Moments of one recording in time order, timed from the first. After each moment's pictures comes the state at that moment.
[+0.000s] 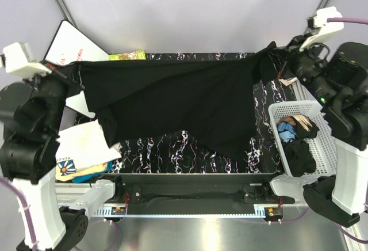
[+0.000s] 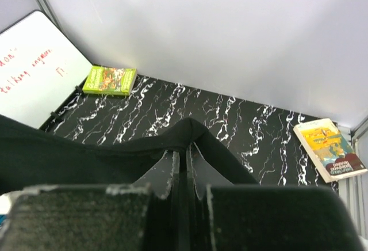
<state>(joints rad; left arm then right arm) -0.14 0.92 1.83 -0.87 -0.19 -0.38 0.43 1.24 2.22 -1.02 0.07 0.05</state>
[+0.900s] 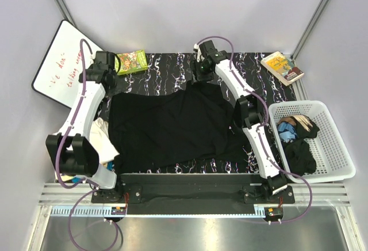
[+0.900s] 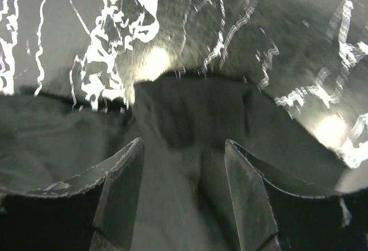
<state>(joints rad) -0.06 1.50 1.45 -0.90 -0.22 -0.40 0.42 2.68 2.68 -0.97 -0.18 0.16</state>
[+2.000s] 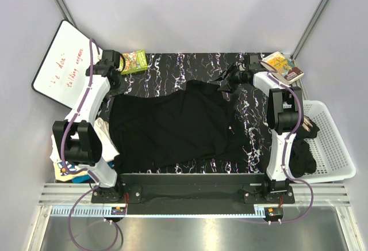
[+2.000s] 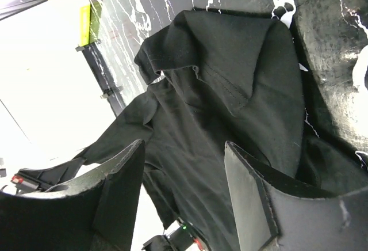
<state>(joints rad) -0.05 1.65 1.52 -0.93 -0.22 -0.36 0.11 2.16 1.62 -0.31 -0.64 0.92</state>
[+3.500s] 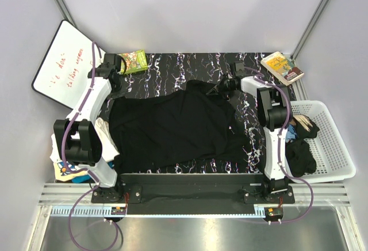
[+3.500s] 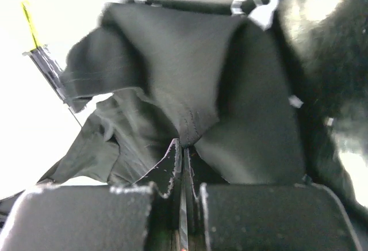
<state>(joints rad) -0.05 1.65 1.46 -0.89 -0.23 -0.36 0.20 2.31 1.63 -0.27 -0.56 0.94</state>
